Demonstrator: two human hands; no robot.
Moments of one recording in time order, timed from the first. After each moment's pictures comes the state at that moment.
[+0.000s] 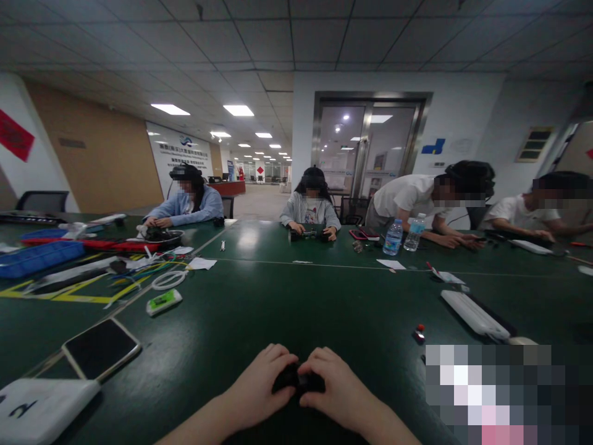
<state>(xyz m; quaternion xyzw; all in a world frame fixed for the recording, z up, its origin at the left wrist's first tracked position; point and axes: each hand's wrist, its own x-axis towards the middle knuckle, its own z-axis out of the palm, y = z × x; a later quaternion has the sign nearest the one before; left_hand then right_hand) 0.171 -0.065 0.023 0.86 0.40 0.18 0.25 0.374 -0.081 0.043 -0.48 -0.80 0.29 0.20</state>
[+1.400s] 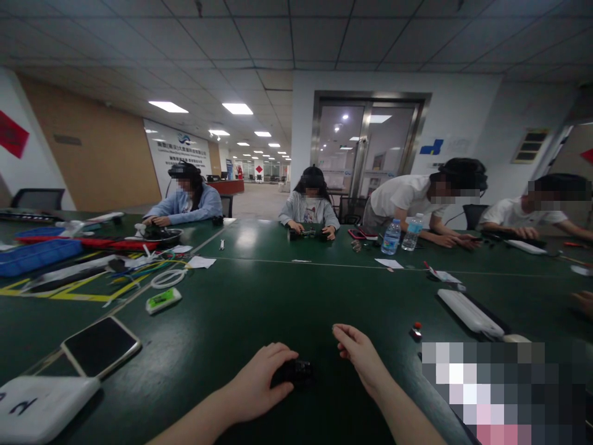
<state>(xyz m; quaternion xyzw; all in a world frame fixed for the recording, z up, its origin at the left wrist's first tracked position) 0.165 -0.062 0.027 0.85 0.39 0.18 0.30 0.416 -0.047 0.015 -0.60 -0.47 0.48 0.43</state>
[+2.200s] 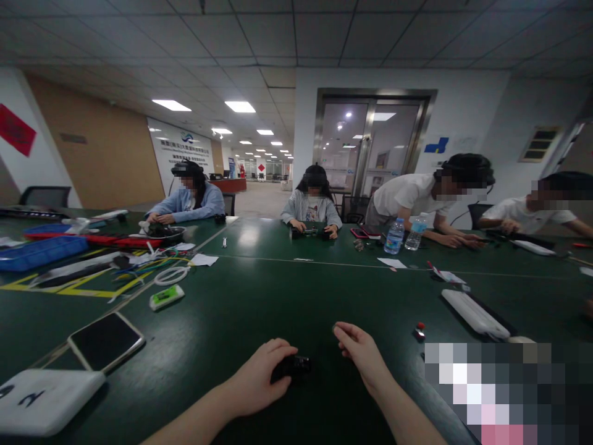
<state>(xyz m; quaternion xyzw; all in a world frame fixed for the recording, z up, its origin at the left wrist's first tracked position) 0.162 -0.057 0.019 0.85 0.38 0.21 0.30 0.418 -0.039 0.001 -0.60 -0.45 0.48 0.45</state>
